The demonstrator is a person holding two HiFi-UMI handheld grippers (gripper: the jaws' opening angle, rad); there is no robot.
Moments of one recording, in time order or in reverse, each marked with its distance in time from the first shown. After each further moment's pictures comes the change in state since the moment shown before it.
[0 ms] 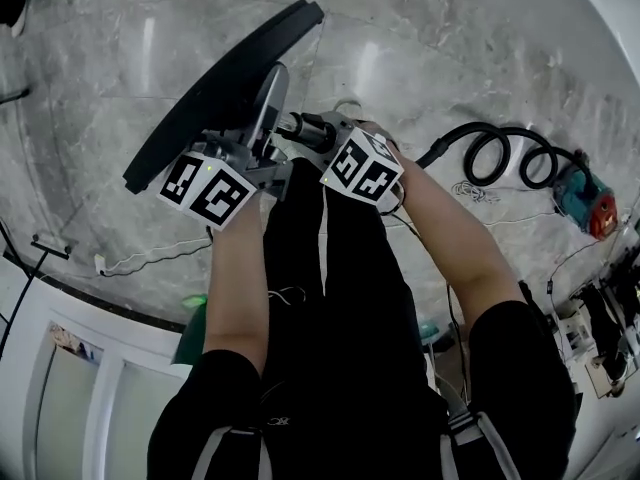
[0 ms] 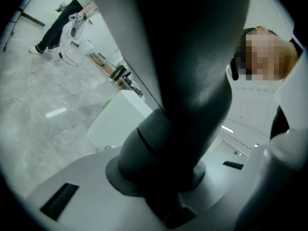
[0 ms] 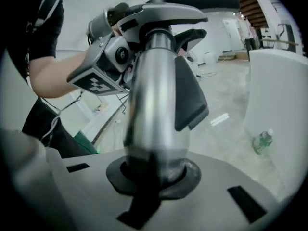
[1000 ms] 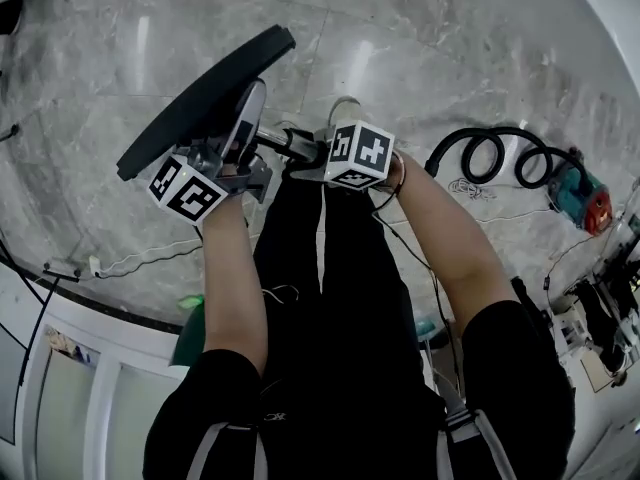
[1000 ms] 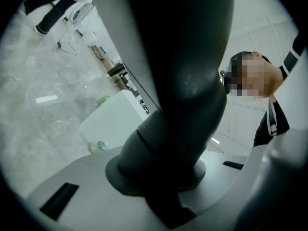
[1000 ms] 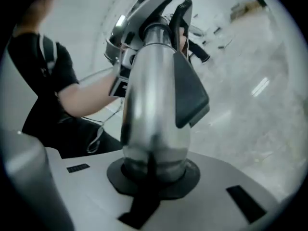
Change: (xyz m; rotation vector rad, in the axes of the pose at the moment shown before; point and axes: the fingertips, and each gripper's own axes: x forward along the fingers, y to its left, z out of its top) left arm -0.048 0.046 0.007 -0.133 -0.031 -0.118; right arm 0.036 0.070 -0.008 0.156 0.145 0.455
